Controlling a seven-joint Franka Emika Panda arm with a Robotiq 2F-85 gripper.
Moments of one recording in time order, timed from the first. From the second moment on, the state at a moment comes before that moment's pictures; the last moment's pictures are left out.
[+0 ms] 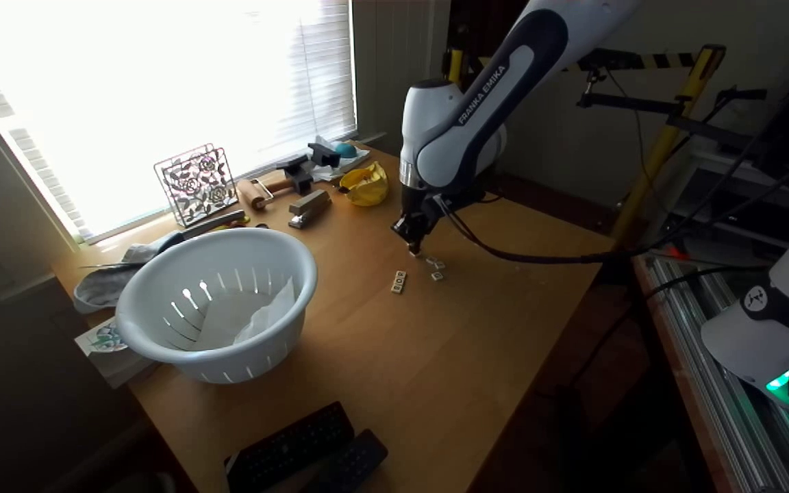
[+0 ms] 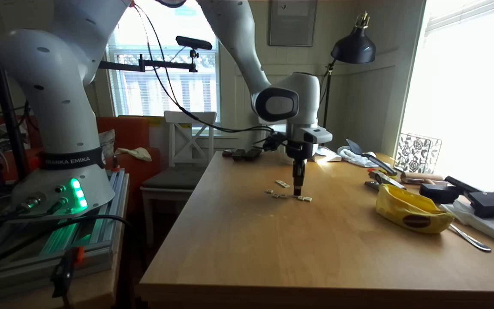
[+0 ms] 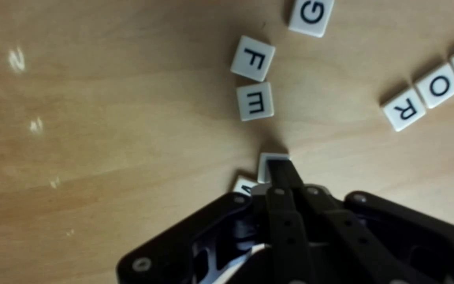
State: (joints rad) arm -0.11 0.61 -0.13 -2.03 0.17 2.67 0.28
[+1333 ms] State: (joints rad) arm -0.10 0.57 -0.16 -2.12 0.17 2.80 0.31
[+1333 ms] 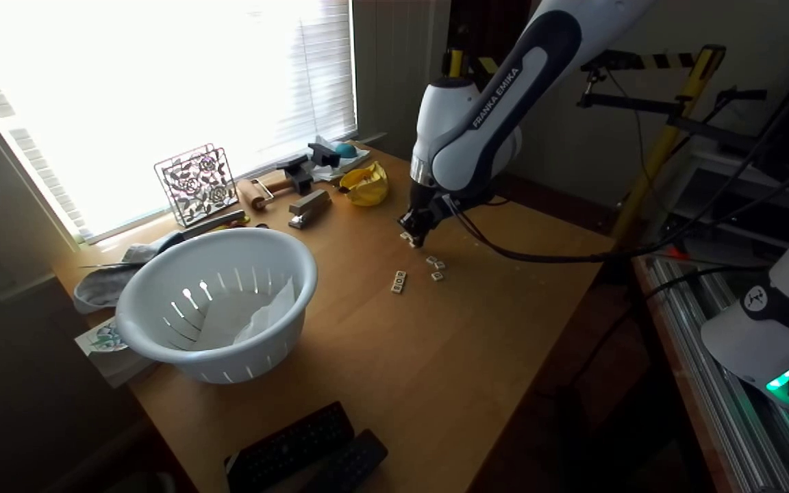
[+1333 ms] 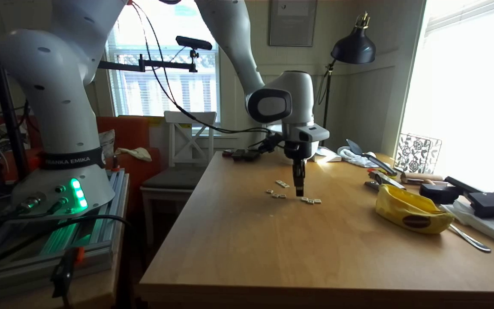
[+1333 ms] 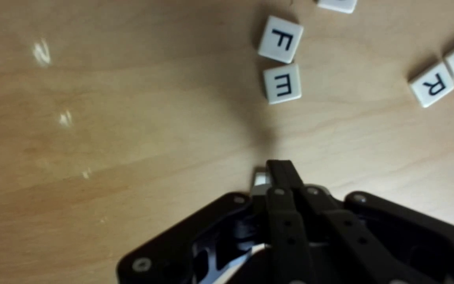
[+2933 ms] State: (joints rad) arm -0.06 0.48 -0.16 -2.25 0.16 2.81 0.27
